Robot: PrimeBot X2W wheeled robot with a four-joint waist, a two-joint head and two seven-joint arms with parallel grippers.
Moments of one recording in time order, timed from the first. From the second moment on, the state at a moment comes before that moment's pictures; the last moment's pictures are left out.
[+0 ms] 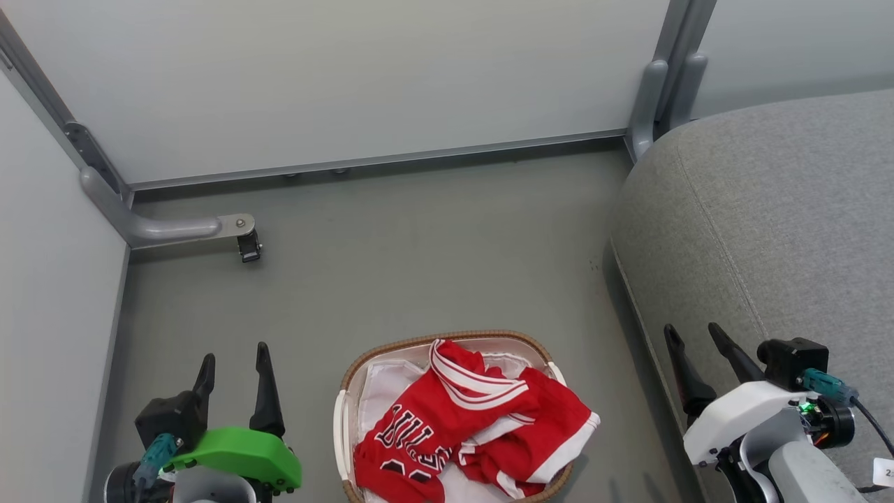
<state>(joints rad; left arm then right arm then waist) -0.07 0.11 -0.16 0.29 -0.39 0.08 -0.18 -0.19 -0.19 0.18 0.43 0.48 0.13 -0.18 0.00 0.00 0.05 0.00</state>
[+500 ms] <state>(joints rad) -0.06 0.07 -0.18 0.36 -0.28 -0.02 -0.21 -0.20 -0.20 0.20 0.44 0.37 0.13 -0.21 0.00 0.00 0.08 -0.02</state>
